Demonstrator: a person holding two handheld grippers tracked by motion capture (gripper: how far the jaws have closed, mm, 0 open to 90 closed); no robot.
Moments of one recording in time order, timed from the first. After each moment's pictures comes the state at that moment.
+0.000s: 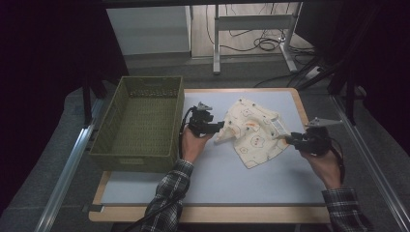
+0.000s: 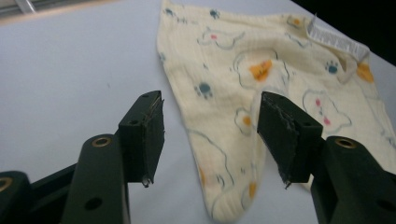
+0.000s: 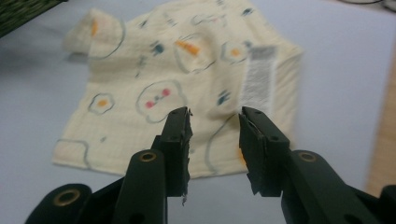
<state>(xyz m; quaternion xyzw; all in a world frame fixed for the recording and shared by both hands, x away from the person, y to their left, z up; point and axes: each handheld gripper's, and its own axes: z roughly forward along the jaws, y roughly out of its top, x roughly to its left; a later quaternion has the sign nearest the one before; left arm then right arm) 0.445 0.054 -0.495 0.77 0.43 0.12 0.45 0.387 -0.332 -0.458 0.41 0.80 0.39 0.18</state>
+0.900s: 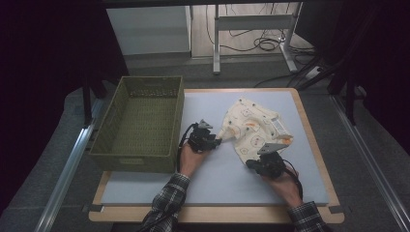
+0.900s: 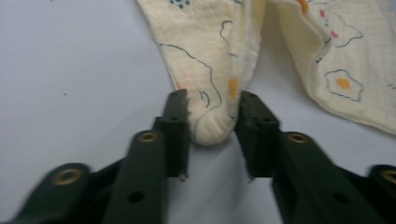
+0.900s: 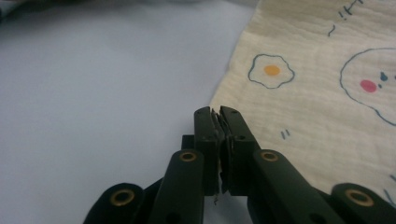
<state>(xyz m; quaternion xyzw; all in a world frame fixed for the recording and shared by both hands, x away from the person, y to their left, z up) 0.426 0.051 -0.539 0.82 0.39 0.10 0.41 0.349 -0.223 -0.524 0.32 0.87 0.37 0.10</state>
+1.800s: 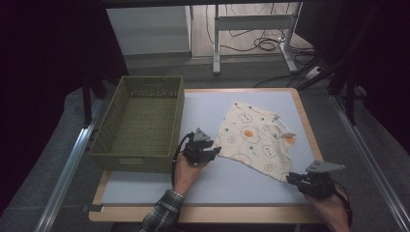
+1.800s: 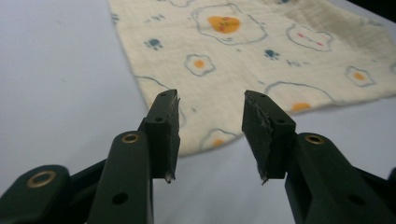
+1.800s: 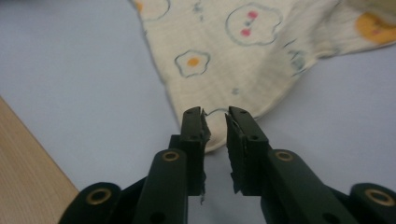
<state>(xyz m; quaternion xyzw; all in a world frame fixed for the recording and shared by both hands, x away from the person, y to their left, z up) 0.366 0.057 -0.509 0.80 0.39 0.14 0.43 0.285 -0.339 -0.505 0.38 0.83 0.37 0.15</state>
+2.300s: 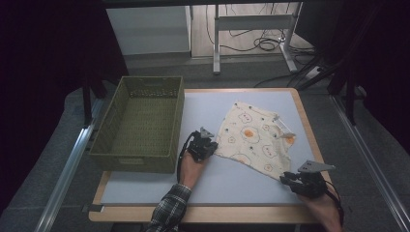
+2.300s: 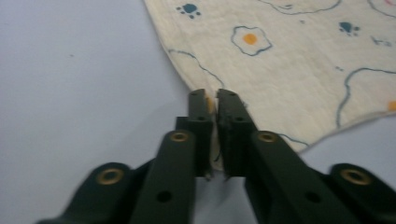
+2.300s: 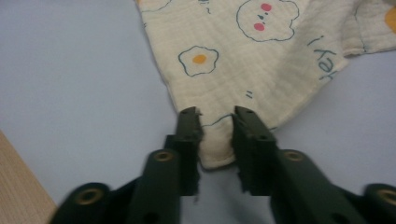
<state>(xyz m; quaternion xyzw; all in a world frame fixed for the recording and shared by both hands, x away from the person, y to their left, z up) 0.390 0.045 -0.539 0.81 0.41 0.14 0.39 0.291 -0.325 -0.521 0.37 0.84 0.37 0.15</state>
